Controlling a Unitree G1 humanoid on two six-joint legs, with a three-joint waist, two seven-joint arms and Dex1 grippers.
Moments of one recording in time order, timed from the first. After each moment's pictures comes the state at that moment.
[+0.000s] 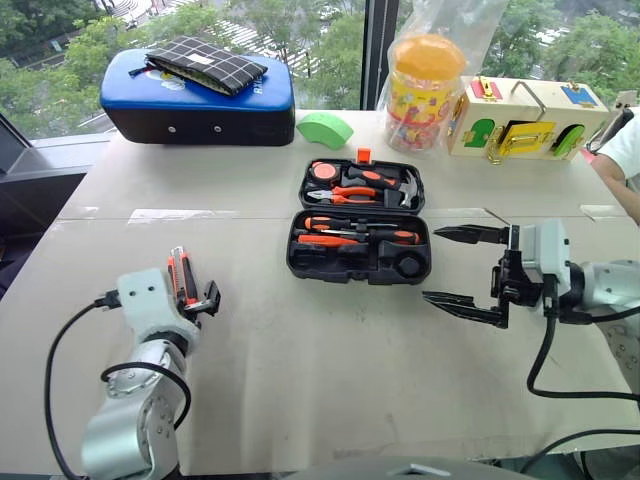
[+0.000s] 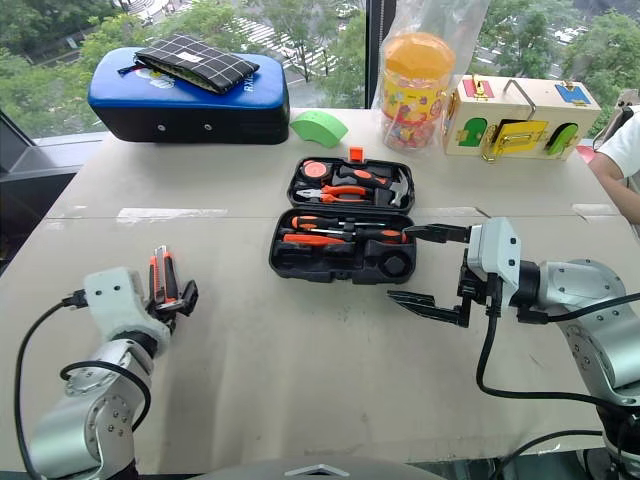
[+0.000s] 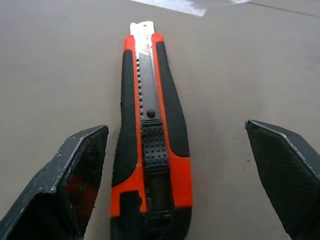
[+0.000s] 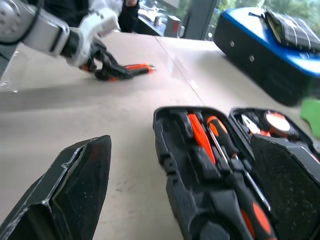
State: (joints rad) left arm 0.12 0.16 0.45 -0.65 -0.25 0.93 0.05; right arm -0.17 -0.76 -0.09 -0.52 0.60 0.34 1.06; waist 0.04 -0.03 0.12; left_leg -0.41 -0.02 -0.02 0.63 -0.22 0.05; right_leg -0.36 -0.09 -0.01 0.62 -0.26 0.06
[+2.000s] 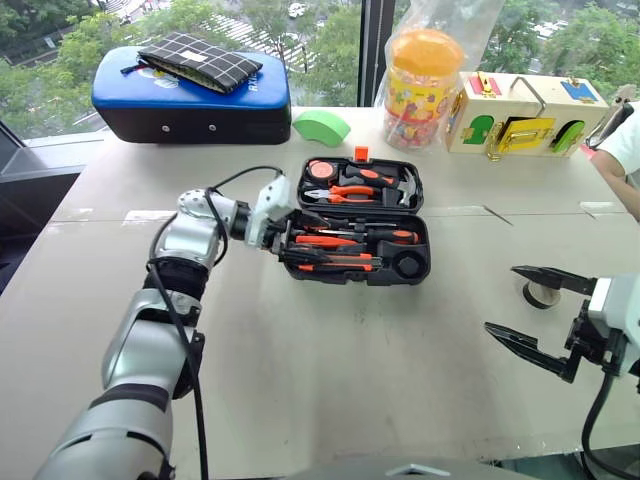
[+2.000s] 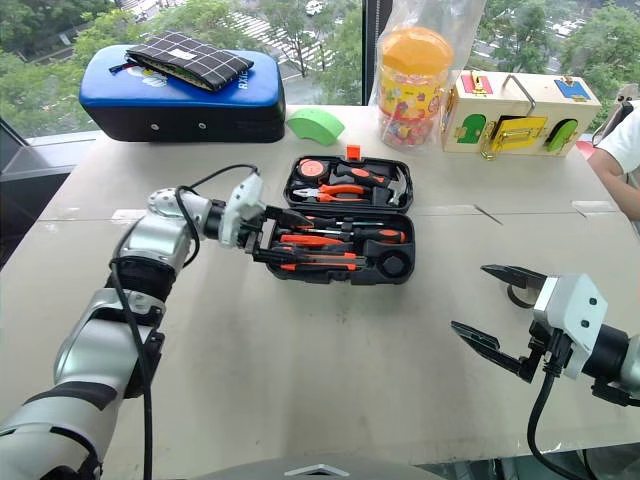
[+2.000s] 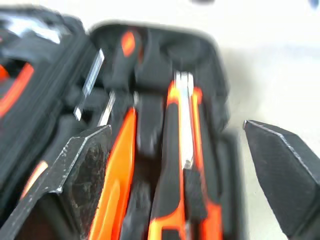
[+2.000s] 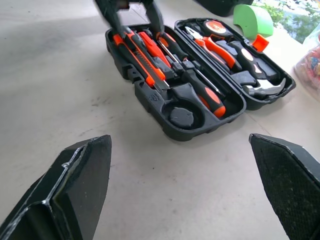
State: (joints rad) left arm -0.84 0.59 -0.14 0.64 -0.24 0.16 -1.57; right arm 0.39 -0.78 -0.50 -0.74 0.58 0.37 0.94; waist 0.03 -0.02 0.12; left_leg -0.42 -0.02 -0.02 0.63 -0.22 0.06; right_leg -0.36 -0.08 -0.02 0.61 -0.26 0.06
